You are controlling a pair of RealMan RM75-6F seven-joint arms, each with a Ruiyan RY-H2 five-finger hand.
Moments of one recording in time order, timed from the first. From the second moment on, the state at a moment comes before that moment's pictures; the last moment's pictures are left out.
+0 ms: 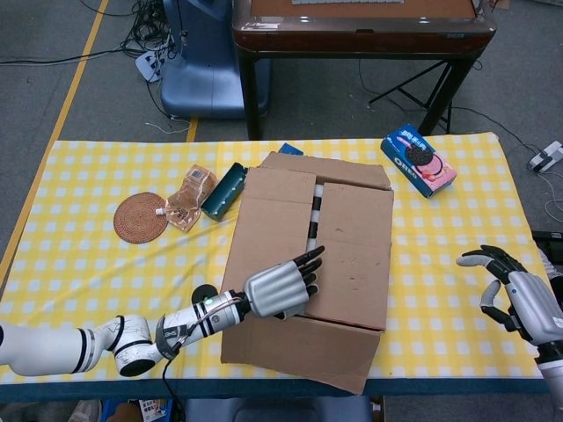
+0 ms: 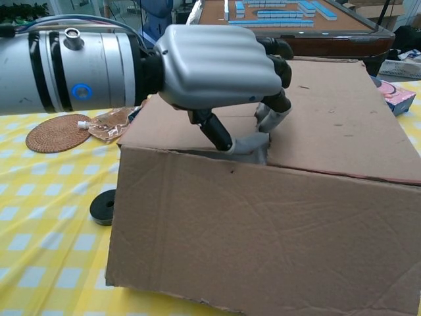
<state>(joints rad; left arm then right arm) -1.13 -1.39 -0.15 -1.74 1.47 0.79 0.74 0.15 -0.69 0.02 -2.05 -1.50 1.32 0.41</state>
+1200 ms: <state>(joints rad) -0.94 -1.13 -0.14 -2.04 1.49 1.05 1.00 0.16 -0.69 0.04 -2.04 -1.54 1.31 0.45</state>
